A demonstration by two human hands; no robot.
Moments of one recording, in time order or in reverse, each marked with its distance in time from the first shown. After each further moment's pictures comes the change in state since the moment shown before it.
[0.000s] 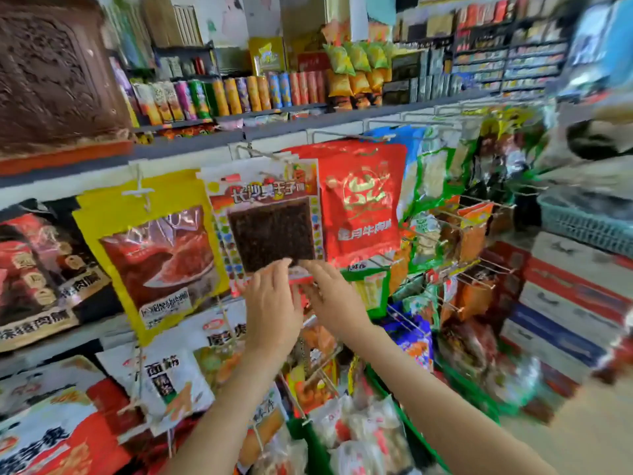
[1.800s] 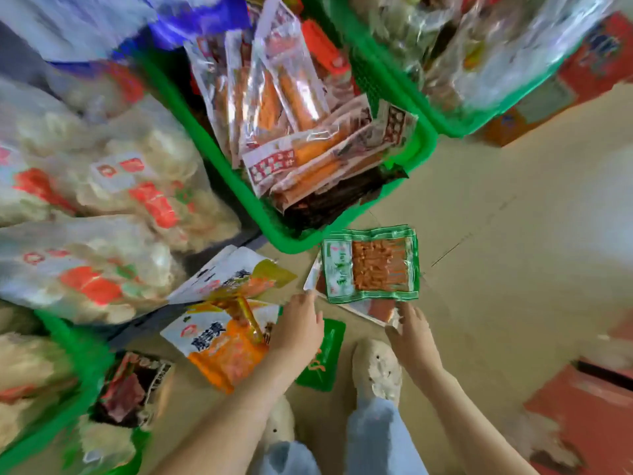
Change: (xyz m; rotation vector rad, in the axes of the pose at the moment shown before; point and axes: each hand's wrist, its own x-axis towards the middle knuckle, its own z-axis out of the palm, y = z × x) left_hand -0.566 0.202 0.685 -0.130 -1.505 -0.462; right_hand -0.671 0.681 0.088 -0.139 -0.590 1.367
